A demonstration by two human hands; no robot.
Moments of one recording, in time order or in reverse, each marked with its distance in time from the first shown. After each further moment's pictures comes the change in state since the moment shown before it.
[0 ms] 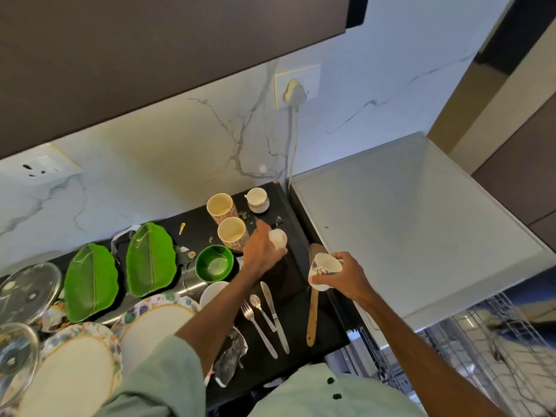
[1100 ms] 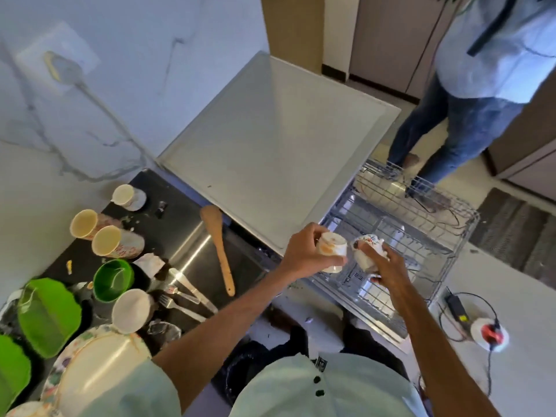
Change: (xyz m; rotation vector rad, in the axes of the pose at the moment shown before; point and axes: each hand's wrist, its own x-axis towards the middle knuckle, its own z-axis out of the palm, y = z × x) left_hand -0.210 0.221 0.170 -0.200 -0.704 0.351; right_hand -0.237 0.225 -0.115 0.860 0.610 0.585
